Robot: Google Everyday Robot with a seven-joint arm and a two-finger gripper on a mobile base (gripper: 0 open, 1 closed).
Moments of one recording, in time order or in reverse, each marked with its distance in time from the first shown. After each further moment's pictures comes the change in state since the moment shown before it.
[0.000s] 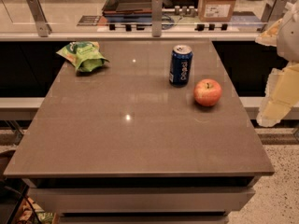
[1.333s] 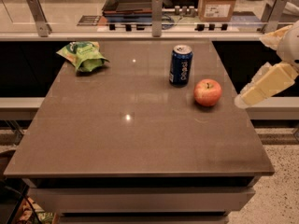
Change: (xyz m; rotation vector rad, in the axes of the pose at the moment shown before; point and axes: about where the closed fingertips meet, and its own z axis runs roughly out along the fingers) arm -0.001 -0.043 0.032 0.095 -0.338 0.245
